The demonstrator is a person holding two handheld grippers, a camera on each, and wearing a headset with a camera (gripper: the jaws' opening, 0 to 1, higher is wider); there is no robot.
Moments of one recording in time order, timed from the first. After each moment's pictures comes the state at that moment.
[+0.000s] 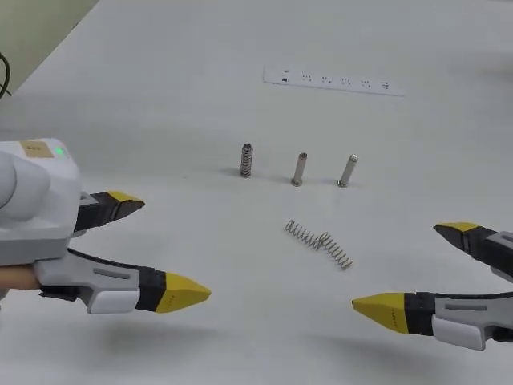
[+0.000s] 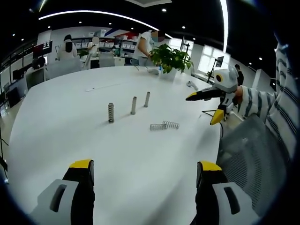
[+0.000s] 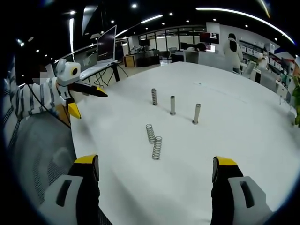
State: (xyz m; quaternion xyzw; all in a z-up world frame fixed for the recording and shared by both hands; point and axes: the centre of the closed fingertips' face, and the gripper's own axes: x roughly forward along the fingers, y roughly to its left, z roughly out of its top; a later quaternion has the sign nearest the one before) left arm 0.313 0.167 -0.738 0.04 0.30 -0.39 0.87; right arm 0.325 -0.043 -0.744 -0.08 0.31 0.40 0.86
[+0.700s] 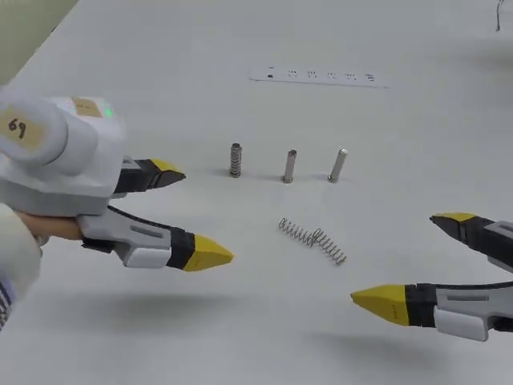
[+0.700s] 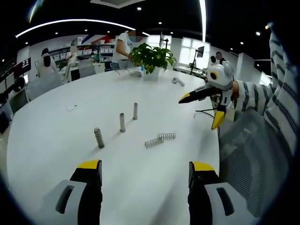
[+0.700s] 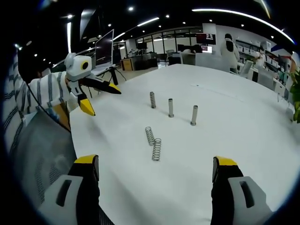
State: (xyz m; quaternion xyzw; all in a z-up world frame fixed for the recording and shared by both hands) left arm 0.352 0.129 -0.724 0.10 0.27 -0.46 0.84; right arm 0.324 -0.046 -0.739 -0.06 0.30 0.39 0.87
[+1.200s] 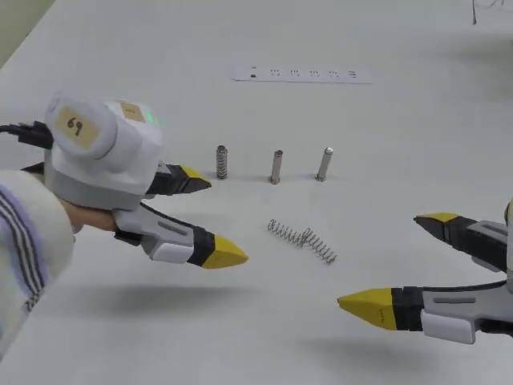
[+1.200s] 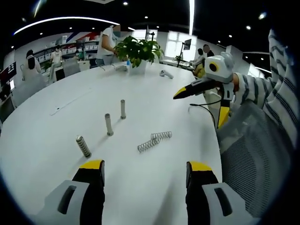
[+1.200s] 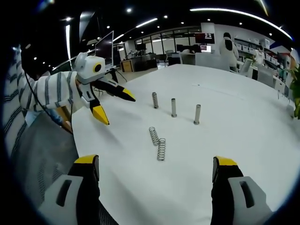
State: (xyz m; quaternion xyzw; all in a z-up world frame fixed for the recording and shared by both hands) left arm 0.363 0.095 -0.748 0.13 0.28 -0.52 0.79; right arm 0.317 -0.041 -0.739 -0.05 0.31 0.39 0.87
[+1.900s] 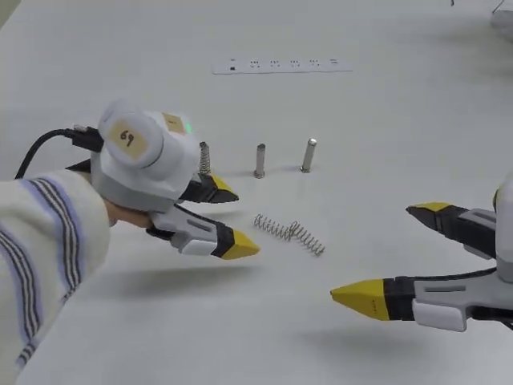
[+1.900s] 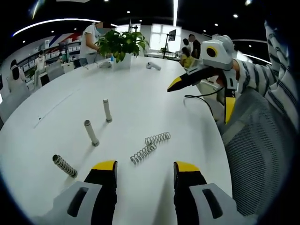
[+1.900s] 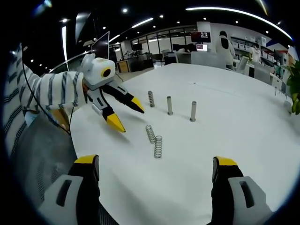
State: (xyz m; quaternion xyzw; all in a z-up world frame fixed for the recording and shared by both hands) left arm 0.372 0.053 -0.766 0.17 0.28 -0.57 0.76; right arm 0.317 -0.048 -0.742 -0.04 0.31 0.38 0.87
